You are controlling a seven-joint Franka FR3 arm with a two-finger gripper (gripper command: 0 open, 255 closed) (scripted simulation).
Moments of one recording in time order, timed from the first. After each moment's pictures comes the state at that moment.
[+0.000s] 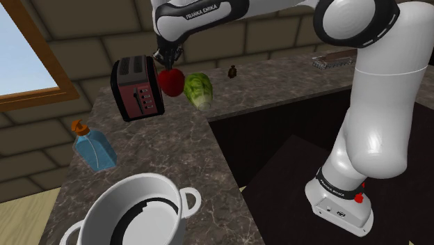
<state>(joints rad) 0.30 0.27 -0.05 -1.56 -0.20 2.20 0.43</state>
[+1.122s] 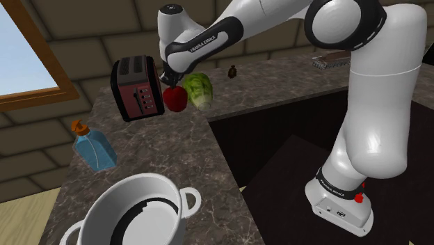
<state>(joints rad) 0.30 0.32 -0.06 -1.72 -0.23 2.41 0.47</state>
